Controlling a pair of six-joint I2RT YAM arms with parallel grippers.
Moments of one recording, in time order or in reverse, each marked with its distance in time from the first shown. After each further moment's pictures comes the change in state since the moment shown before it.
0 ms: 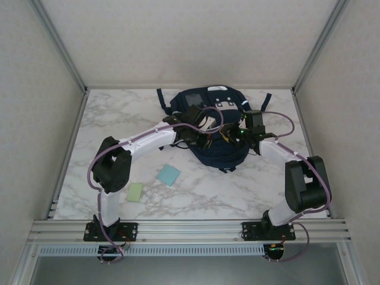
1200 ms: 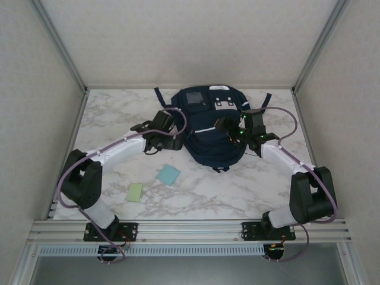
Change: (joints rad) left arm 0.181 -0.338 -0.442 0.030 -0.356 -0.133; right arm 0.049 -0.122 0.021 -0.134 0.151 -0.180
